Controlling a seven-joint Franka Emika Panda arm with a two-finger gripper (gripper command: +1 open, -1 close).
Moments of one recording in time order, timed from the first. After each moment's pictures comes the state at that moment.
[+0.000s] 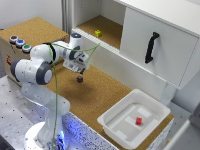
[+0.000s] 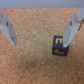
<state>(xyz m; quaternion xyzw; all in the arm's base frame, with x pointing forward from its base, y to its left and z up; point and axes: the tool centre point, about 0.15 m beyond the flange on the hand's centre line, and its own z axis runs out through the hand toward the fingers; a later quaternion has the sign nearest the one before) 0.337 0.165 0.269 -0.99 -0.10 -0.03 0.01</state>
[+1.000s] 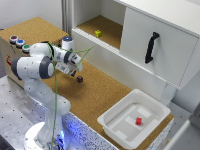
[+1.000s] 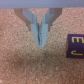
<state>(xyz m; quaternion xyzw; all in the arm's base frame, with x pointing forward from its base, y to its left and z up) 0.362 0.190 0.236 -0.99 -0.07 -0.08 0.02</state>
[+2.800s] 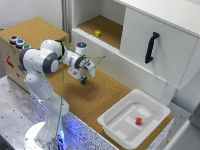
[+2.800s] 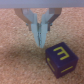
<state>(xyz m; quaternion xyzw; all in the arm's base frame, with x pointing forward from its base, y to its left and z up) 0.410 0.128 0.219 -1.00 -0.03 -0.08 0.02</state>
